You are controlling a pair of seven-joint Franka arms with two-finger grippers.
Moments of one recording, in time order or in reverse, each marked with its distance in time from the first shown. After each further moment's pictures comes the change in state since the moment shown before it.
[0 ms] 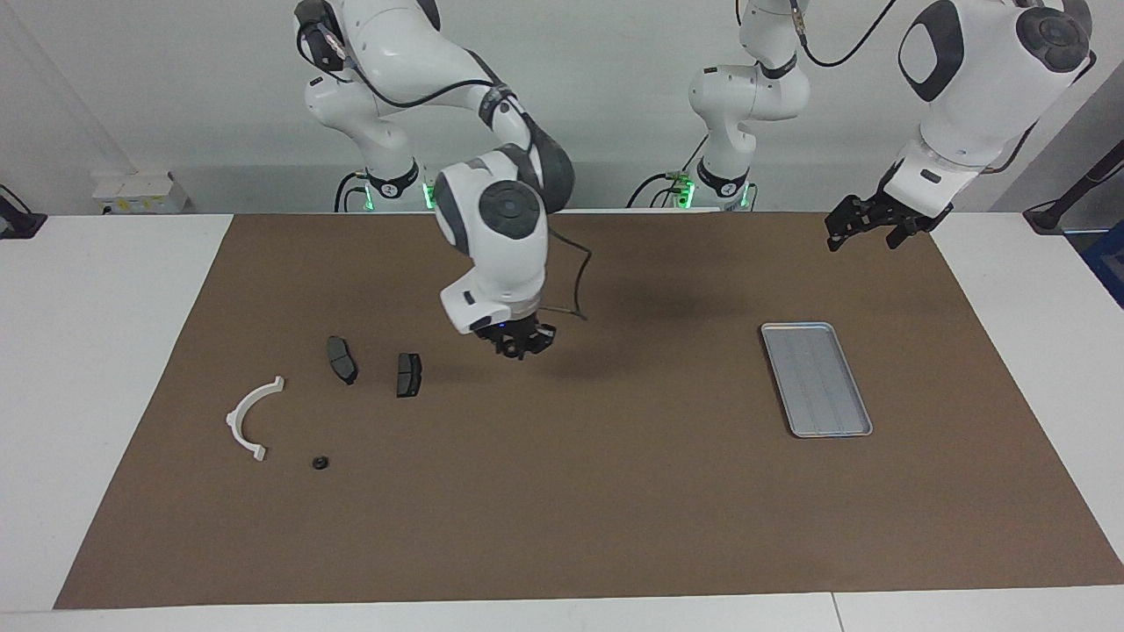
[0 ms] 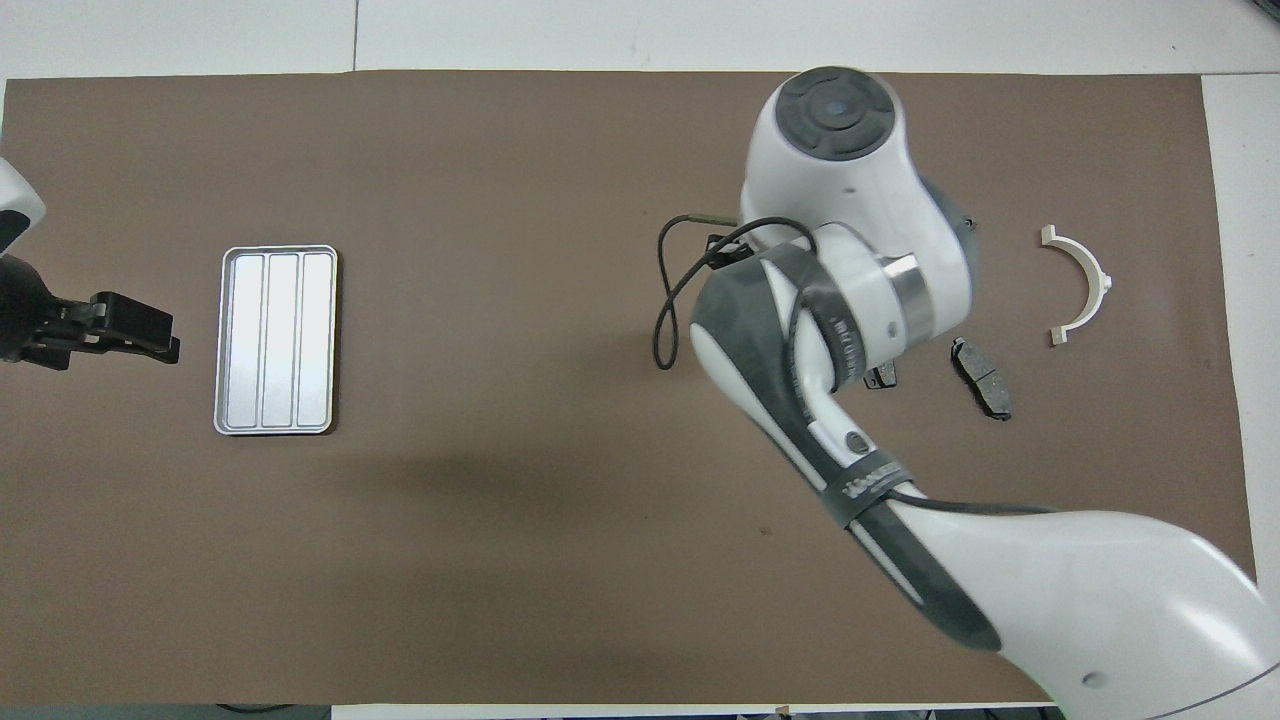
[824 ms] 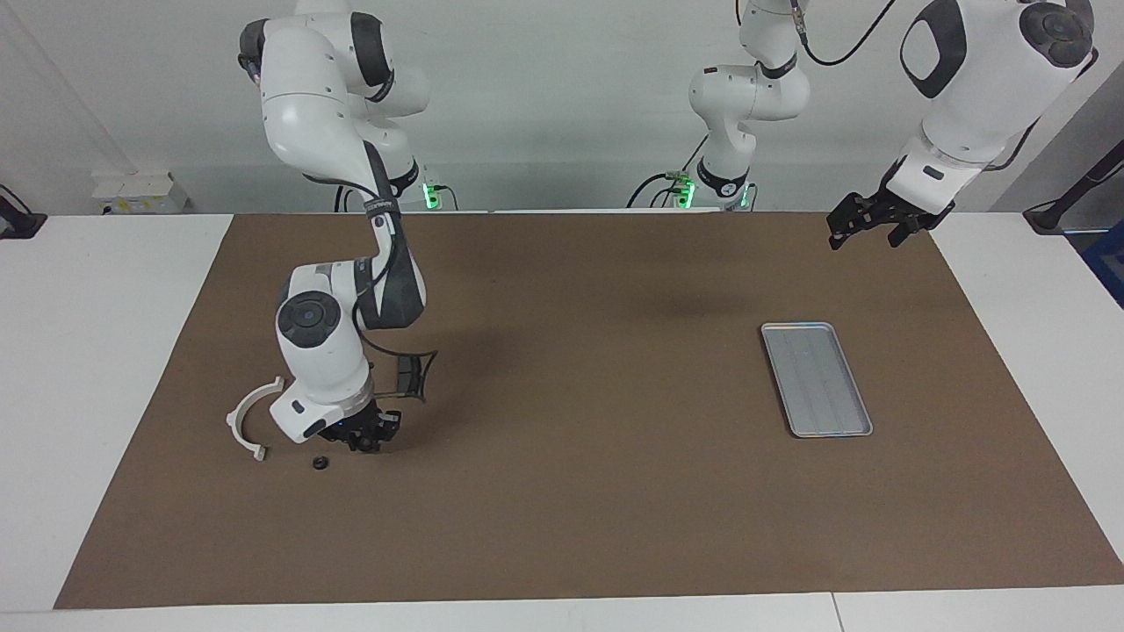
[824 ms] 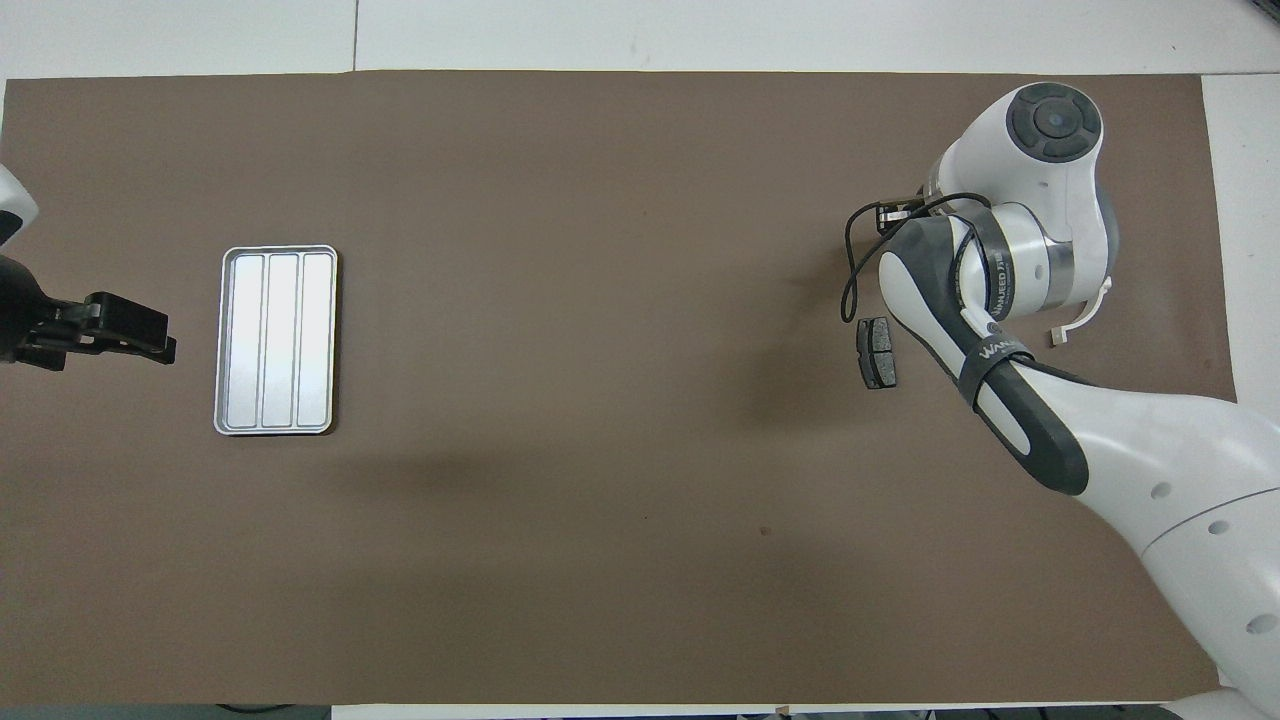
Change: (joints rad) left arm 0.000 -0.005 0.003 0.000 -0.001 0.000 0.000; right arm -0.269 0.138 -0.002 -0.155 -0.096 0.417 -0.414
